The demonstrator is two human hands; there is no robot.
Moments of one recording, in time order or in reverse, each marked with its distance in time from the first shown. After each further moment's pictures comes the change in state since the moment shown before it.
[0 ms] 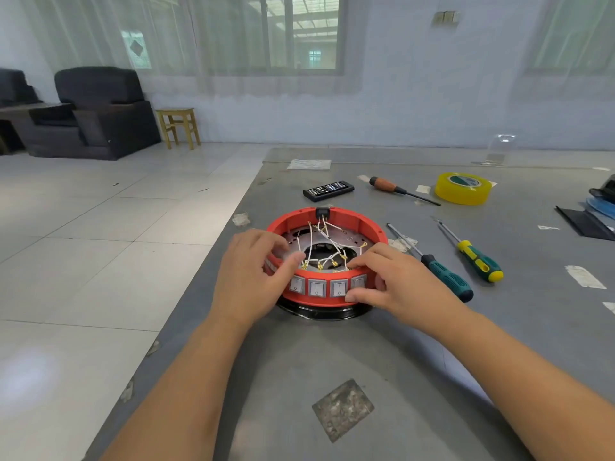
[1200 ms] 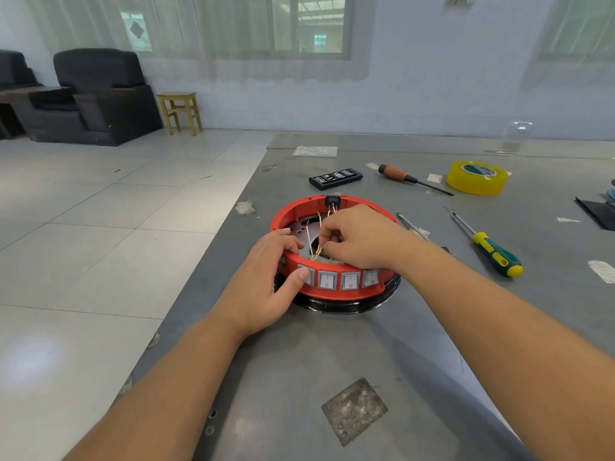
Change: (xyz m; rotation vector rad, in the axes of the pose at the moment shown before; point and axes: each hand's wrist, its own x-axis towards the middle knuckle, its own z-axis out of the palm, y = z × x) left_hand -0.018 -0.020 0.004 -0.210 -0.274 0.089; right_hand 0.093 -0.036 -0.004 -0.014 -0.190 -0.060
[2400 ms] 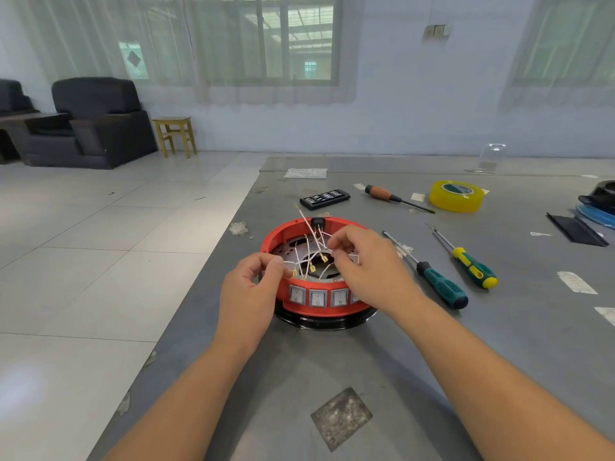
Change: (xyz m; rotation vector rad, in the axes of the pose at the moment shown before) left_hand 0.001 0.057 0.000 -0.432 0.400 -0.408; right_hand -0.051 -0.005 0.018 0.302 0.506 0.154
